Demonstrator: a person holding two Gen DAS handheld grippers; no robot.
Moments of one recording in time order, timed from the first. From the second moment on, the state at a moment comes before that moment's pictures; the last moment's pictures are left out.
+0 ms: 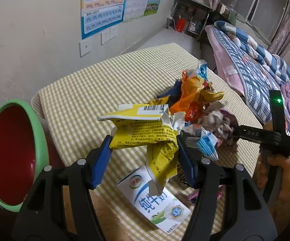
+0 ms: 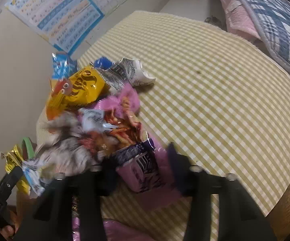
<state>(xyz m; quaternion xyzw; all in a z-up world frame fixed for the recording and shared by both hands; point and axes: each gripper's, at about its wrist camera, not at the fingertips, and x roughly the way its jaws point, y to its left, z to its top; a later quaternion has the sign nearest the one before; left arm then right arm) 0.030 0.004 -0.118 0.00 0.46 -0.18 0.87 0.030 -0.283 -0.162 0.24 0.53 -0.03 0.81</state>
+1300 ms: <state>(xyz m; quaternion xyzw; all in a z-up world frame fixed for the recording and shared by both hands) 0.020 0.273 -0.136 -0.09 0.44 0.11 0.89 0.143 0.062 -0.088 0.20 0.51 0.31 0.77</state>
